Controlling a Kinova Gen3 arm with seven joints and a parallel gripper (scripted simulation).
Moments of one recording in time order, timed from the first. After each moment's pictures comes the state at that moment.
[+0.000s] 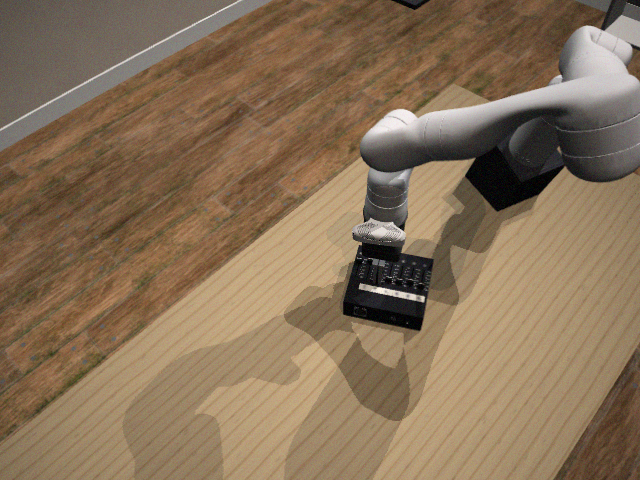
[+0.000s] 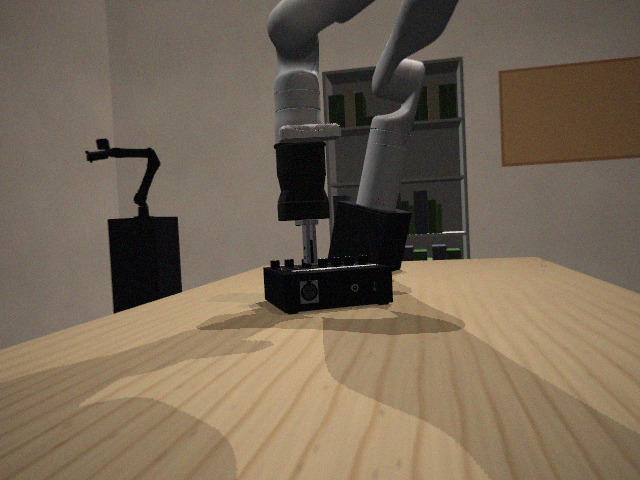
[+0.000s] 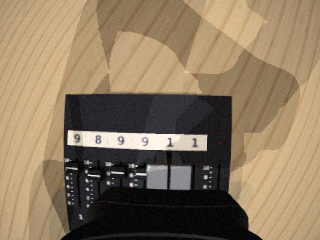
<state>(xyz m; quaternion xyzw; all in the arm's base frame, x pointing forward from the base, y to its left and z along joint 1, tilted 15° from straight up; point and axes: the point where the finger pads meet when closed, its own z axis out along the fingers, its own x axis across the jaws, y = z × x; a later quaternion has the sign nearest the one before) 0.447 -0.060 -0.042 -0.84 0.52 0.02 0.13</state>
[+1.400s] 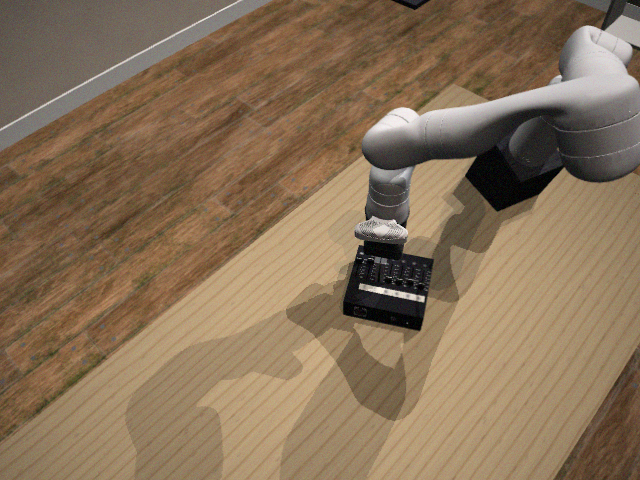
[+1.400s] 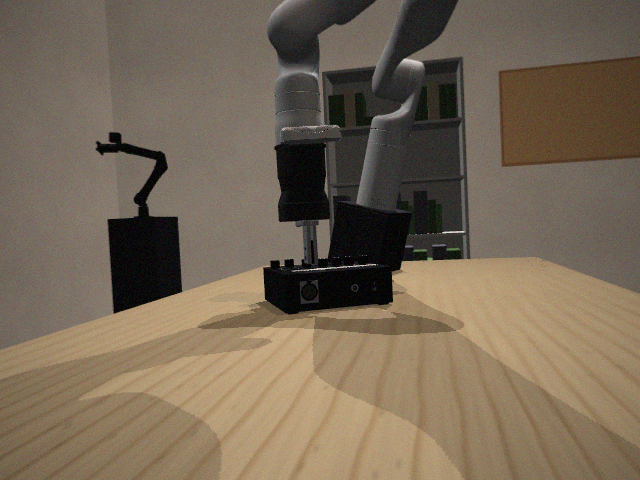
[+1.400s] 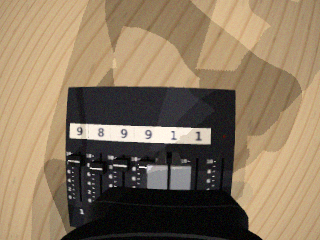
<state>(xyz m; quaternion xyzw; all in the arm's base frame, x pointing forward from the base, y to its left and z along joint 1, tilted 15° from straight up) 0.440 -0.060 -0.044 -0.85 0.52 0.02 0.13</state>
